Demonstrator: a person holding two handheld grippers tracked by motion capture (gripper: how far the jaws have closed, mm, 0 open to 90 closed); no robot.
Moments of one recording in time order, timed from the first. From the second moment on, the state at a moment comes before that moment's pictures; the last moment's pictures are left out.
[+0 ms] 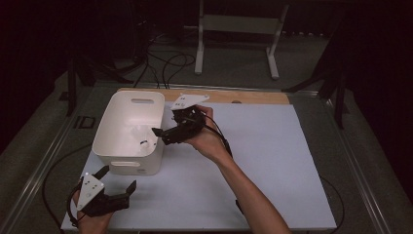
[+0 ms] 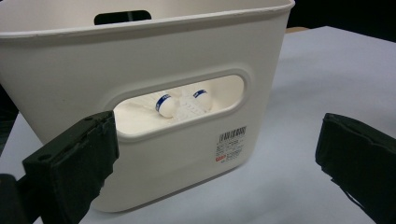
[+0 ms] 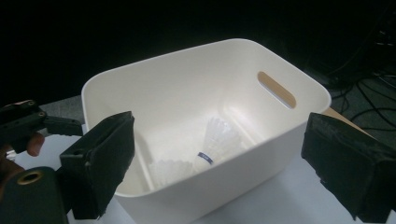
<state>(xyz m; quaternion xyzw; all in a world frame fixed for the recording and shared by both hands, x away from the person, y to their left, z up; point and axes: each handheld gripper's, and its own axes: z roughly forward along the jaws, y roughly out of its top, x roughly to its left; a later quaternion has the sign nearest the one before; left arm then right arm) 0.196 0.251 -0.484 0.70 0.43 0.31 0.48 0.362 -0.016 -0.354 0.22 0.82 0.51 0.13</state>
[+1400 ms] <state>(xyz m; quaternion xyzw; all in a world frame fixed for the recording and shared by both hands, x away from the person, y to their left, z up) 0.196 0.248 -0.484 0.70 0.43 0.31 0.48 0.348 -0.103 -0.386 0.27 0.81 0.49 0.16</state>
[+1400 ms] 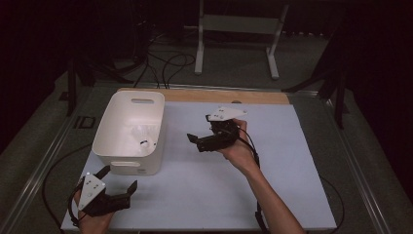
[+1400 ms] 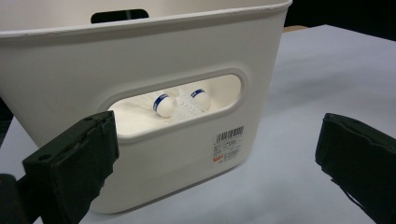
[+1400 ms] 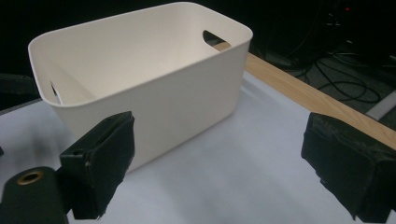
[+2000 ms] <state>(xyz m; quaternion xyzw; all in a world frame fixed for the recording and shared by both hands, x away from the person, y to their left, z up) 0.196 0.248 -0.484 0.70 0.43 0.31 0.48 0.330 -0.142 -0.405 0.30 0.80 0.49 0.18</state>
